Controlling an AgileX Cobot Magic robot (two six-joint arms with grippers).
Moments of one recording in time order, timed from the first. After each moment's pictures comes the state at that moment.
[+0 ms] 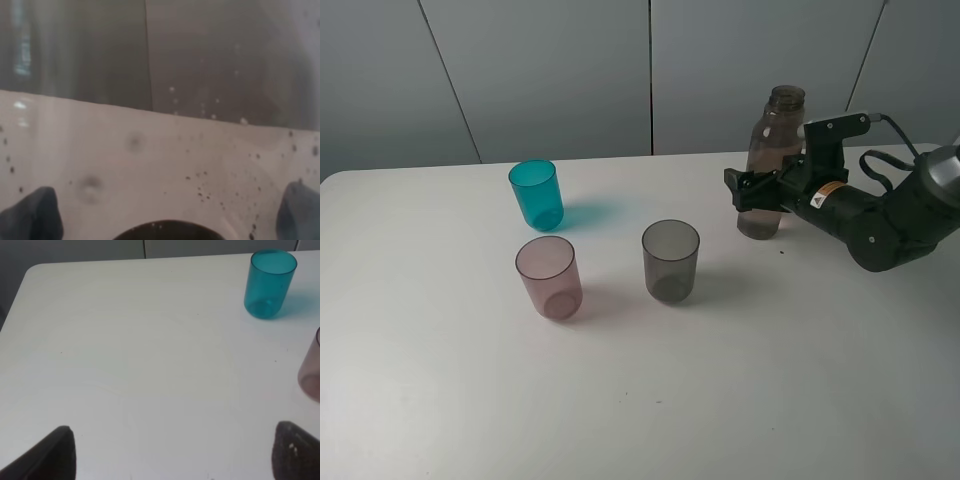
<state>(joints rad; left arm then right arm) -0.02 0.00 -0.51 0.02 1.08 -0.02 0.19 2.14 -0.73 -0.17 -1.00 0.09</state>
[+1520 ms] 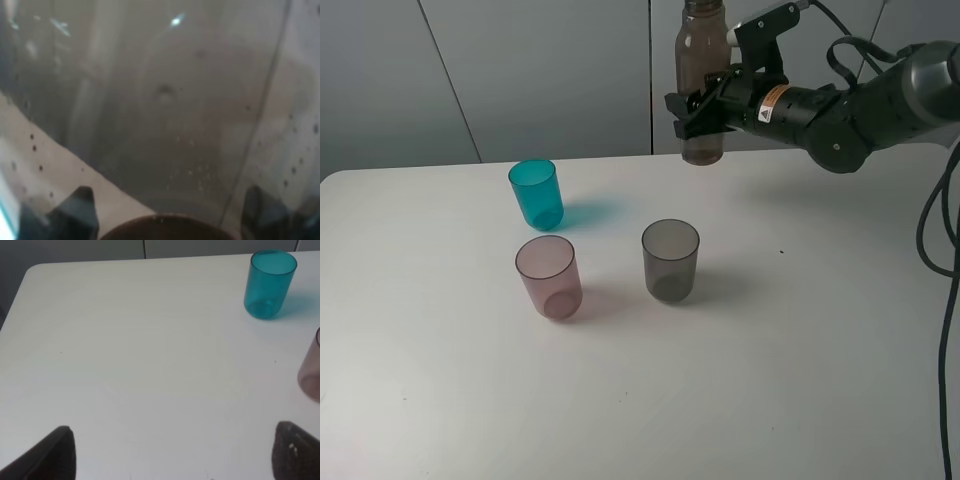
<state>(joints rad) -0.02 0.00 -0.51 0.02 1.08 -0.02 0.32 2.02 -1.08 -0.48 -0.69 0.20</state>
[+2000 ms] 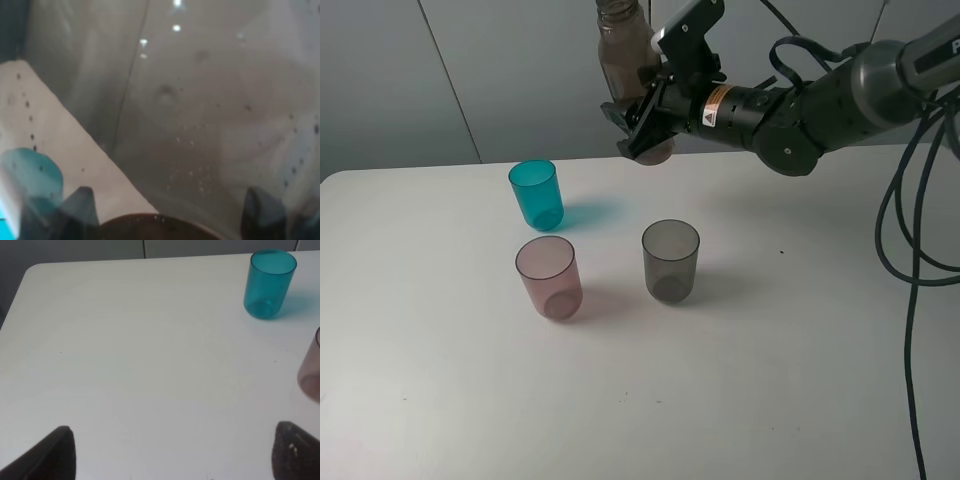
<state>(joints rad) -0.02 0.00 -0.51 0.02 1.08 -0.02 0.47 2.02 -1.11 -0.49 -0.69 0.04</state>
